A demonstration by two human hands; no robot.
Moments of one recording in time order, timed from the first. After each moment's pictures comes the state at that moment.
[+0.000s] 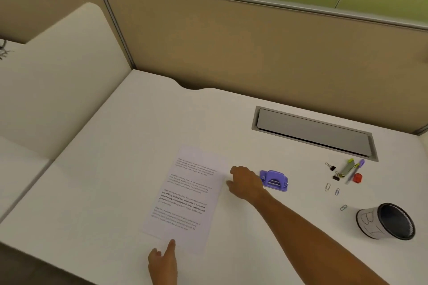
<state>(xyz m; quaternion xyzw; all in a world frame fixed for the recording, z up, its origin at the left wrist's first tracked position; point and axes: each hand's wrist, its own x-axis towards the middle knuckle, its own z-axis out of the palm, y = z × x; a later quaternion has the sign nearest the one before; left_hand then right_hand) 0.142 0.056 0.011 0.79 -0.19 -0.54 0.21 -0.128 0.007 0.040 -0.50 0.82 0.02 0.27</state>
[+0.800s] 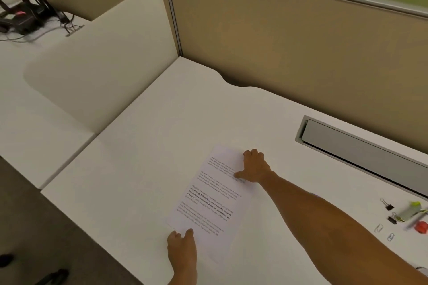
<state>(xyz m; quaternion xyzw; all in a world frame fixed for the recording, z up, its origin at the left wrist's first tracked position) 0.127 0.024 0.017 0.81 -0.16 -0.51 0.24 -0.123 -0.114 -0.005 -0.58 0.77 0.07 0.27</state>
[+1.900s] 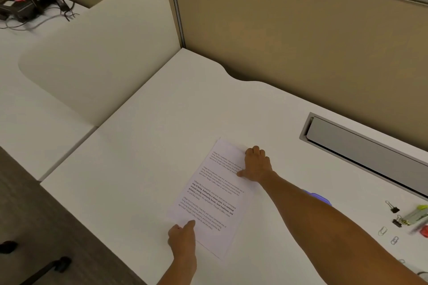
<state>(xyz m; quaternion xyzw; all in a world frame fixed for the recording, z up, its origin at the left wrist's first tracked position) 0.122 0.008 -0.001 0.80 -0.10 -0.54 0.25 -0.121 -0.115 -0.017 -0.58 0.77 0.10 0.22</state>
